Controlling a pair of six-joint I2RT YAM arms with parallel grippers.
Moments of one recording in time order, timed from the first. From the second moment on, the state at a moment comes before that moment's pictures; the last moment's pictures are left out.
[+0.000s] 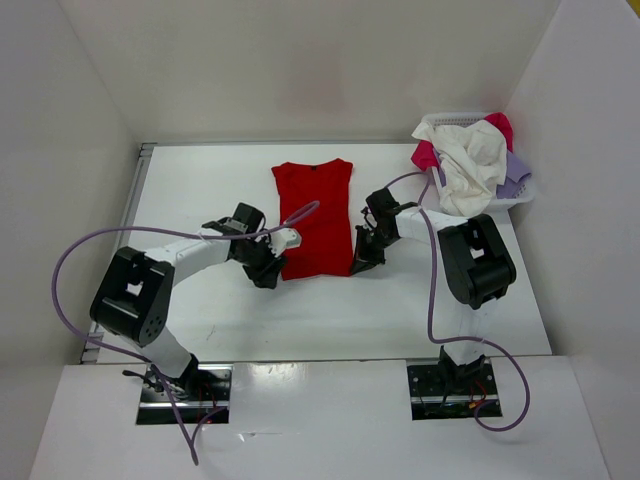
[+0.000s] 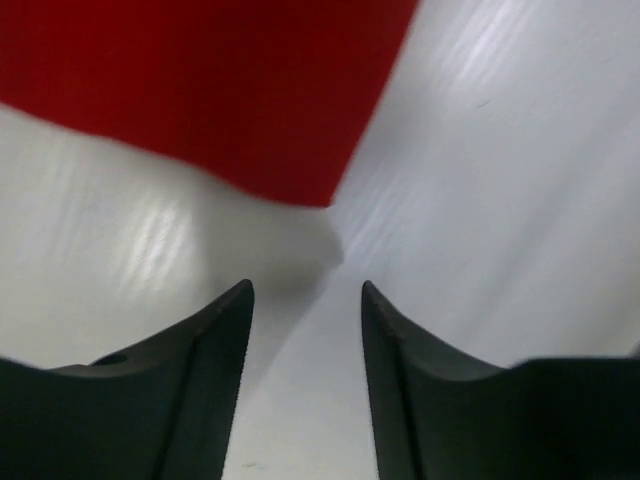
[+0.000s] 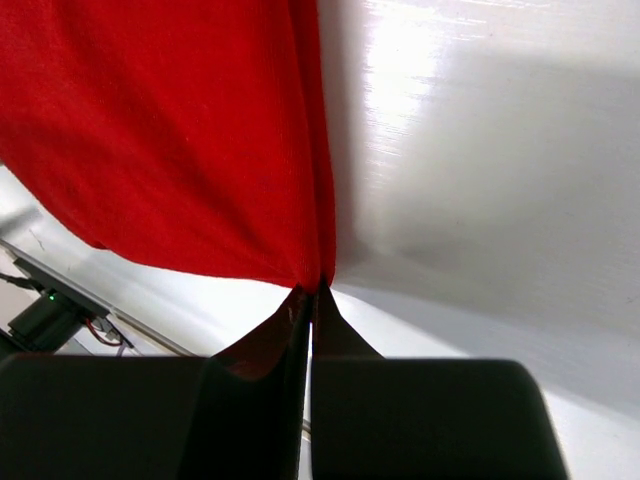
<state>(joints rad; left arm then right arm) -0.37 1.62 0.93 -0.50 0.40 0.52 0.38 1.87 1.12 -0.53 -0.43 0.52</state>
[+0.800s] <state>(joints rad) -0.42 1.70 0.95 -0.39 0.48 0.24 0.38 1.87 1.12 -0.53 -0.43 0.51</state>
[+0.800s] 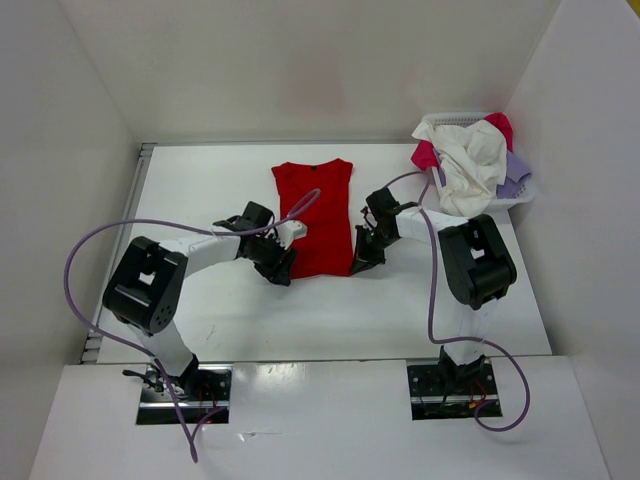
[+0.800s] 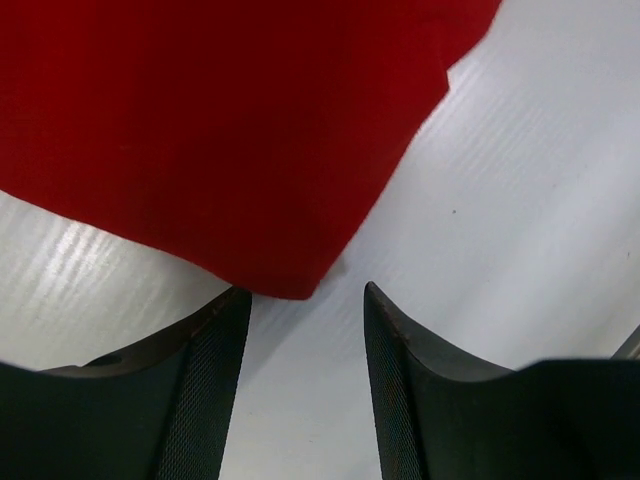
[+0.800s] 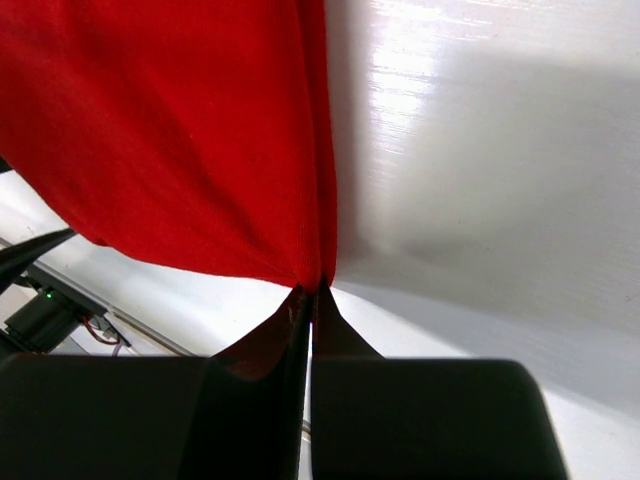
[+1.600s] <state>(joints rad) -0.42 1.78 1.03 -0.41 0.49 0.22 0.38 1.85 1.12 -0.54 -0.42 0.51</state>
